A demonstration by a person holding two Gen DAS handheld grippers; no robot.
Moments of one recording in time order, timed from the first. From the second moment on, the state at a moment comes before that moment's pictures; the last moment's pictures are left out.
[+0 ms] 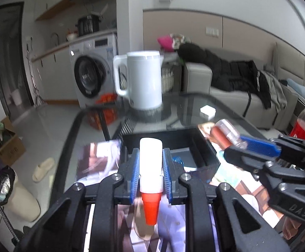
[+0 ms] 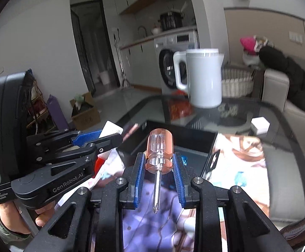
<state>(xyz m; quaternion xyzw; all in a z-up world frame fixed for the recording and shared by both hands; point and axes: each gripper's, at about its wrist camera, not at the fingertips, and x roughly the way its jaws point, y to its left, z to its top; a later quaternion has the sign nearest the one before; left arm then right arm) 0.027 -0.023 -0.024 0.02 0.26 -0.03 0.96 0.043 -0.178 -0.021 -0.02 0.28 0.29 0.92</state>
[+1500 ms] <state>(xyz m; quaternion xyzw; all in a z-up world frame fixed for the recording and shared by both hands) 0.083 -0.009 -0.013 -0.04 0.20 -0.01 0.98 0.075 -0.163 0.003 0.02 0.19 0.27 0.94</state>
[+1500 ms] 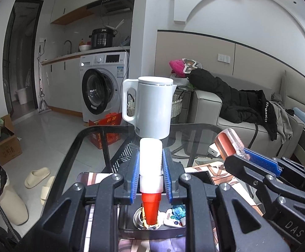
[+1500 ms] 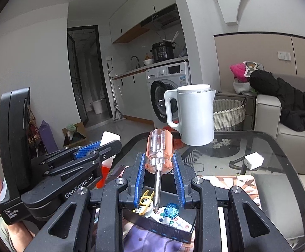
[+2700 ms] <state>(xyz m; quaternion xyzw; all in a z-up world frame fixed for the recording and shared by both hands) 0.139 -0.005 -0.058 -0.06 0.32 -0.03 0.95 0.142 -0.155 -0.035 0.05 0.31 0.26 0.91</state>
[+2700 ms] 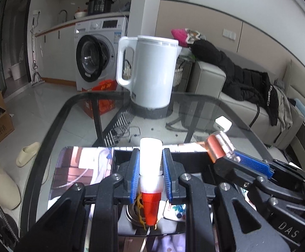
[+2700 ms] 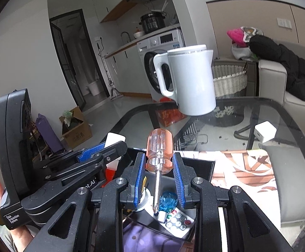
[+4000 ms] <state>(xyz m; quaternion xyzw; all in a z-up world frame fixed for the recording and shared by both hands) 0.151 -0.006 -0.093 -0.08 0.42 -0.04 0.90 0.163 -0.149 -0.085 0.07 0.43 0.27 0.86</state>
